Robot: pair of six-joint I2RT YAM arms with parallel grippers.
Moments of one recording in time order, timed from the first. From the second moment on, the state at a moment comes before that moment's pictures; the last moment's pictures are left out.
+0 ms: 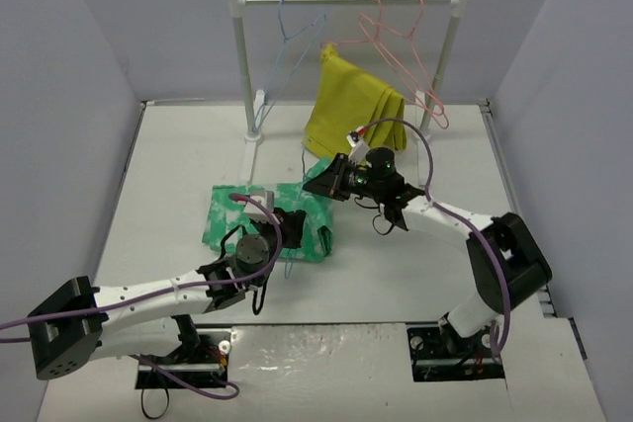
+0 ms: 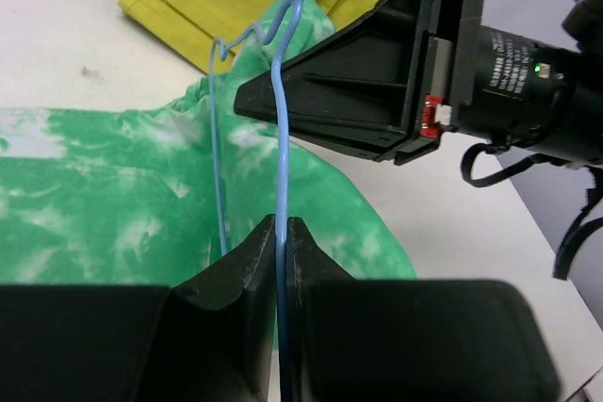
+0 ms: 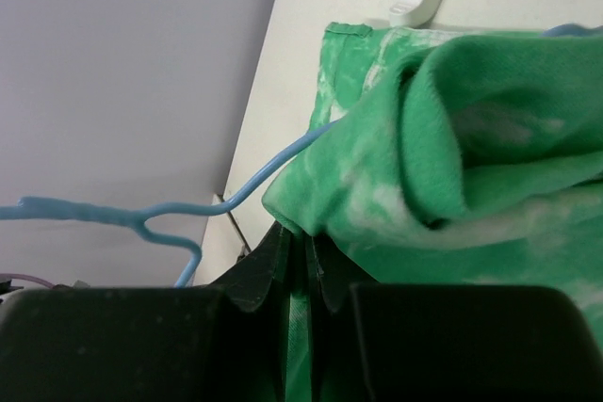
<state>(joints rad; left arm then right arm) -1.06 1.08 0.44 0.56 -0.62 -0.56 0.56 1.58 0.83 0.46 -0.52 0.94</state>
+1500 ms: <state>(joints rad) -0.92 1.18 0.45 0.77 -0.30 -0.59 0.50 1.46 0.74 0.38 -0.56 0.76</state>
